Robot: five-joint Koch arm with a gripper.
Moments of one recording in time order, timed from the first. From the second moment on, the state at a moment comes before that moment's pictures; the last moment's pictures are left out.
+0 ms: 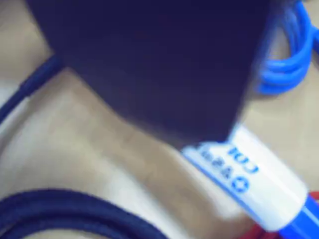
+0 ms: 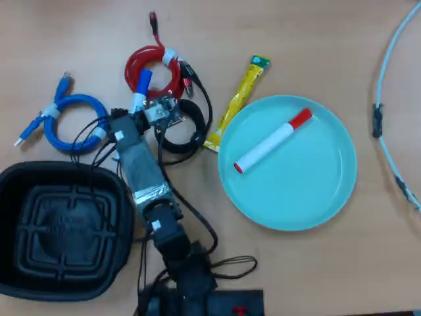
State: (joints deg) arm 65.5 72.9 73.2 64.1 -60.4
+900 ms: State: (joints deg) arm 67.7 68.5 73.2 63.7 -55.6
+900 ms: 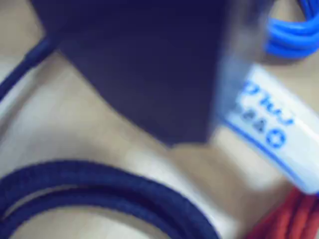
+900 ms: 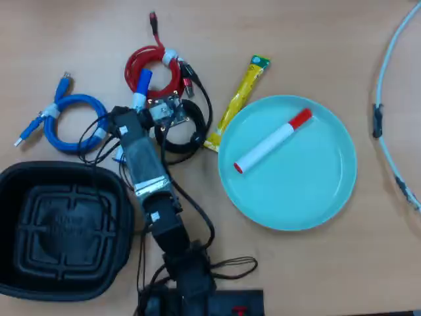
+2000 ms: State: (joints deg) arm 67.9 61.3 73.2 60.6 -51.9
